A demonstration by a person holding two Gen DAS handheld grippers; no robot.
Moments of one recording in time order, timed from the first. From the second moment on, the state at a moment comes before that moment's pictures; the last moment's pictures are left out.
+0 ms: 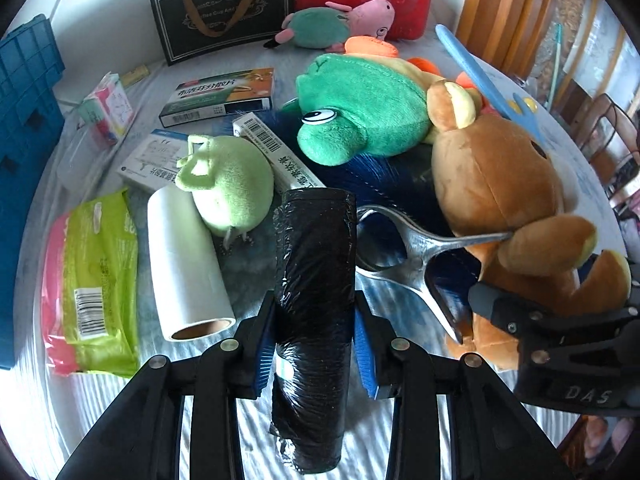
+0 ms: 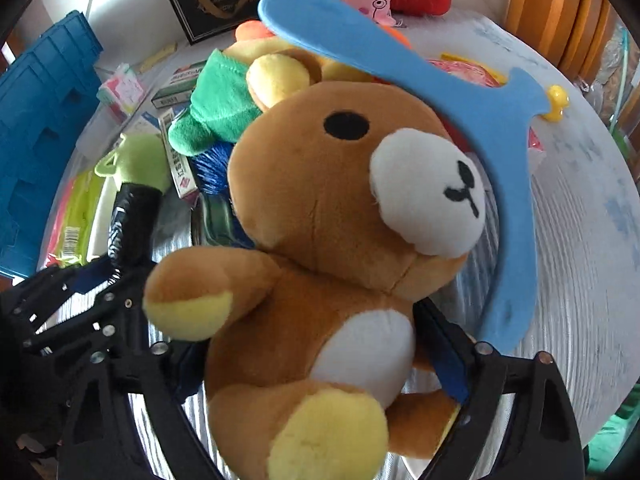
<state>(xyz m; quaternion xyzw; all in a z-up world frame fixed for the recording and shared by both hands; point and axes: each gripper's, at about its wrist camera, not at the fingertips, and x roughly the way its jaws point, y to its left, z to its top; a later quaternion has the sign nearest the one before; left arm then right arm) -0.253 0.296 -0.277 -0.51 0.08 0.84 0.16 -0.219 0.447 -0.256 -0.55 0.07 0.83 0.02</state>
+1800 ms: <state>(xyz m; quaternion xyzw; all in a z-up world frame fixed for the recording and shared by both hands) -0.170 0.302 -0.241 -0.47 0.07 0.87 0.14 -0.146 0.444 -0.255 -0.56 0.02 0.83 -0.02</state>
